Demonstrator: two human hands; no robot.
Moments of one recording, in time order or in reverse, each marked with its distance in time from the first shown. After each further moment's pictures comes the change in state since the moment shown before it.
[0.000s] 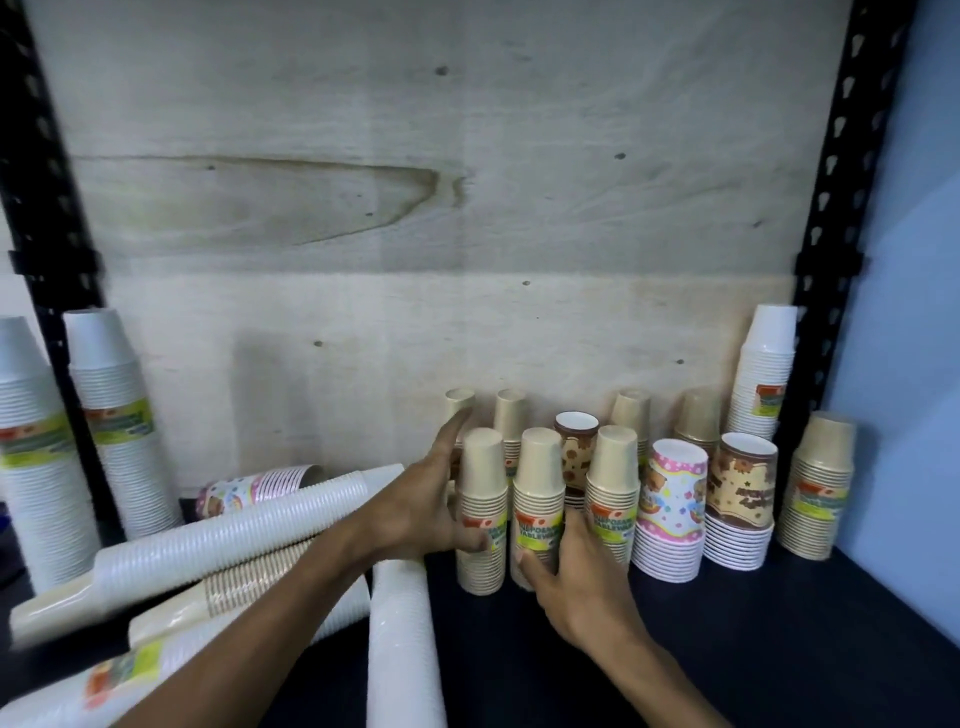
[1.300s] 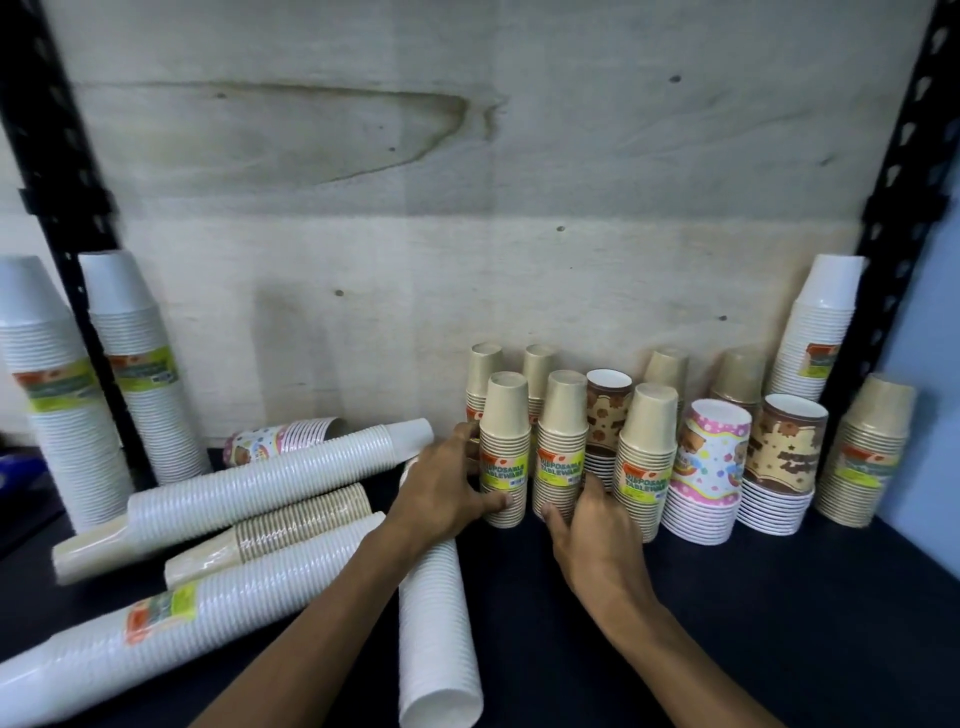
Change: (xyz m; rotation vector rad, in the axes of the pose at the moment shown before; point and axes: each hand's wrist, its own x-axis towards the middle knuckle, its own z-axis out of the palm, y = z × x) left_hand -0.004 -0.028 0.032 0.140 0.247 -0.136; right_hand 0.007 -0.002 0.025 -0.150 0.141 0.007
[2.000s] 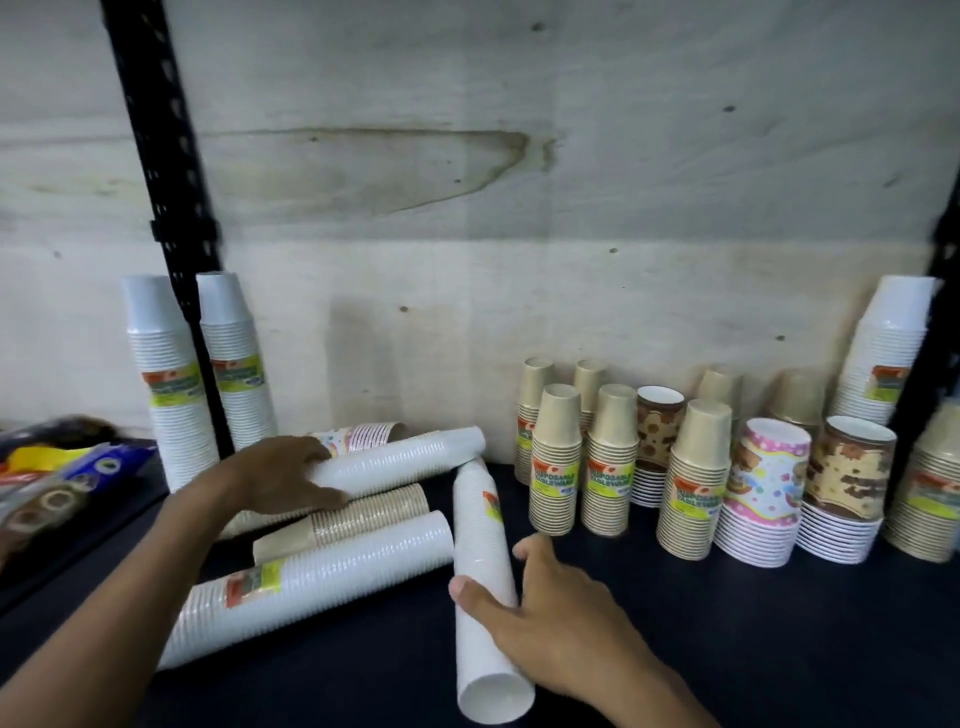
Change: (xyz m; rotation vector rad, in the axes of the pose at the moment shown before) left_hand -0.051 -0.080 -0.183 0.698 -0.267 -0.426; right_hand -0.071 -0.075 -0.033 0.038 -0.650 -0.061
